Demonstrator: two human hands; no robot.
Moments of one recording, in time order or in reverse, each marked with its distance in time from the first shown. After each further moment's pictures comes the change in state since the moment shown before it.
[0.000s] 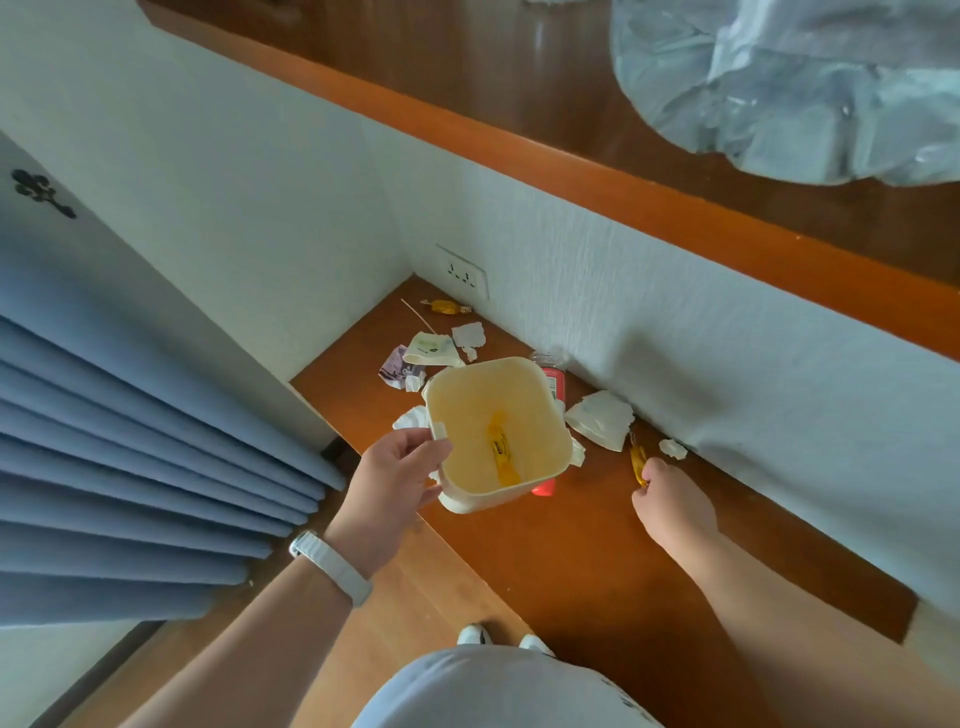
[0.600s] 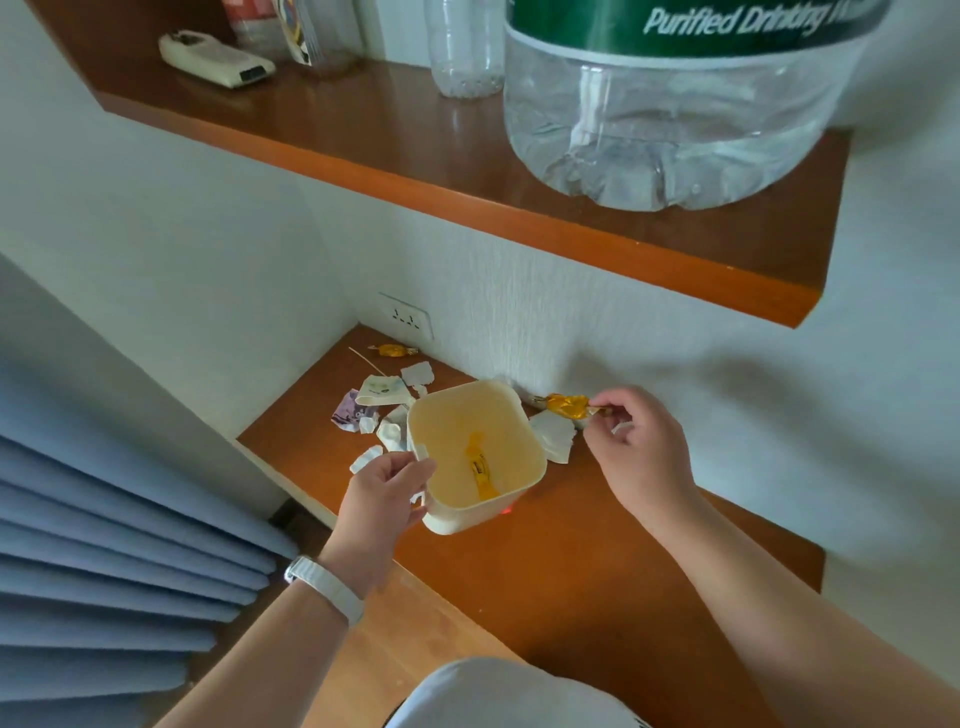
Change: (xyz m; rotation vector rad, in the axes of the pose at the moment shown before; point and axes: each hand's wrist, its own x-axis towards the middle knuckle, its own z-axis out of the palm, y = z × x) left_hand -0.004 0.000 0.014 0.005 -0.090 0.040; right_hand -0.092 -0.064 -0.148 0.719 0.565 -0.306
